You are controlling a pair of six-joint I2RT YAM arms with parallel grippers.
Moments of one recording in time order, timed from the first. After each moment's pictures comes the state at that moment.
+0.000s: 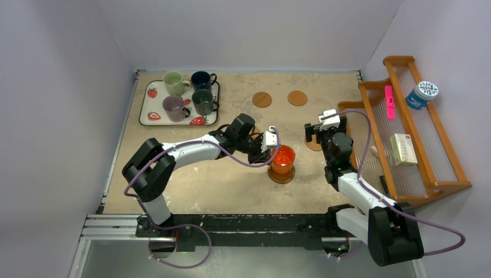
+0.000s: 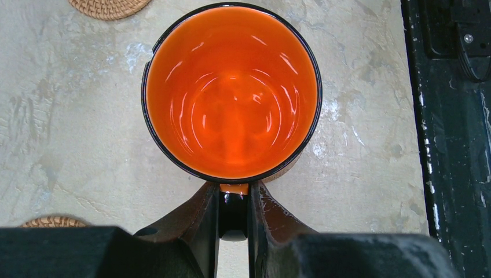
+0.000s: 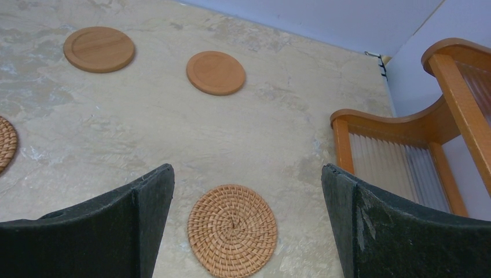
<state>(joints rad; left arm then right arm) -0.81 1.72 1.08 -0.04 0.64 0.42 0.16 1.06 0.34 0.63 0.09 -0.22</state>
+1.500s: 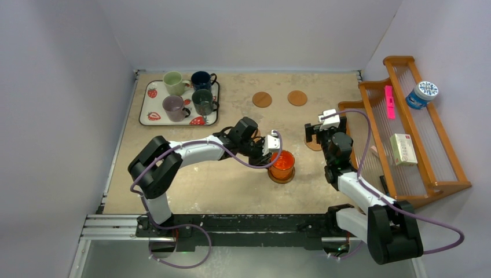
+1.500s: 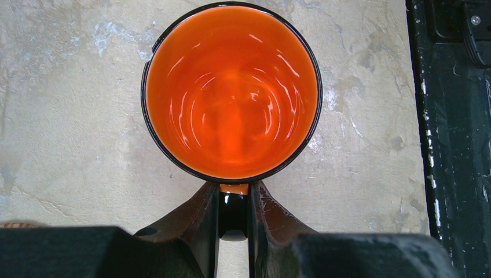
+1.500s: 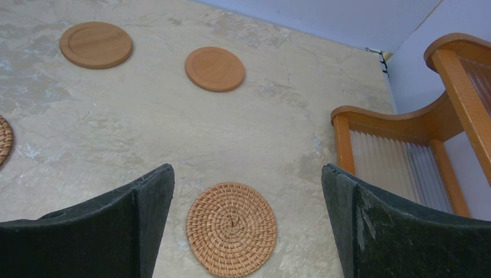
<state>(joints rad) -0.83 1.78 1.08 -0.05 0.64 0.43 0.16 1.08 0.34 0.63 0.09 -0.22</state>
